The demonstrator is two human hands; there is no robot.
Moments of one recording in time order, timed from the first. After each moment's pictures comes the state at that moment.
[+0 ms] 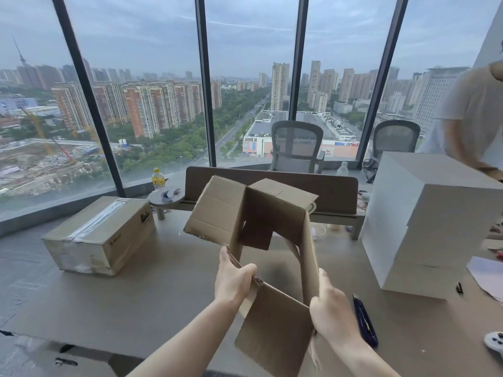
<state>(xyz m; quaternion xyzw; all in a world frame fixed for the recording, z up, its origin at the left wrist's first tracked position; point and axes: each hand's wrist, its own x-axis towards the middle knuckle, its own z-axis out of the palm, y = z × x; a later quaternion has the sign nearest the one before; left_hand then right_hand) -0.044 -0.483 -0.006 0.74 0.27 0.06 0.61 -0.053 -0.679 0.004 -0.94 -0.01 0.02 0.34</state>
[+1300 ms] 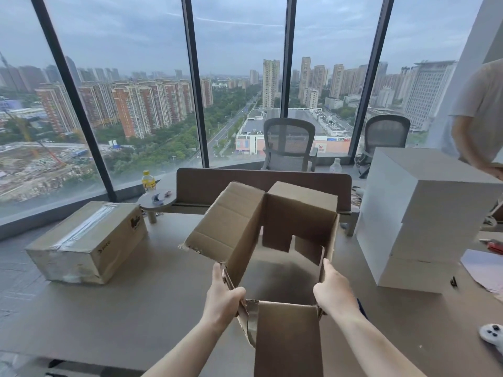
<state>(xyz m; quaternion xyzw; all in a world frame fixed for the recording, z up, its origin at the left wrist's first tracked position) -0.050 -0.470 -0.036 0.77 0.23 0.05 0.60 -0.003 -0.689 0.005 -0.93 0.07 0.05 0.36</state>
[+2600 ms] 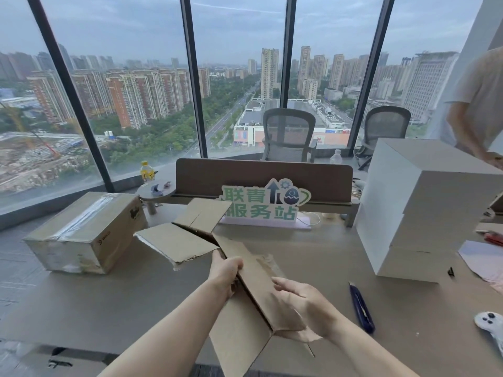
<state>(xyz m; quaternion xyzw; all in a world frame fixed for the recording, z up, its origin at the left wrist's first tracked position) -0.006 -0.464 -0.026 0.59 0.32 0.02 0.74 -0.028 -0.670 -0.032 -0.81 -0.14 0.25 0.51</state>
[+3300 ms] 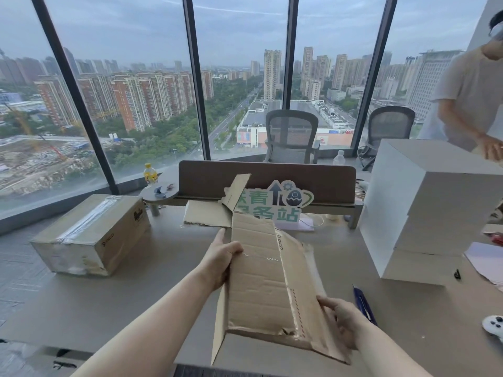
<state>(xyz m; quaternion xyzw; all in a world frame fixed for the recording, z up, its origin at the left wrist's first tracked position) -0.002 -0.442 0.008 0.60 0.18 -0.01 0.78 0.016 -0.728 -0.108 -0.68 0.23 0.32 0.62</state>
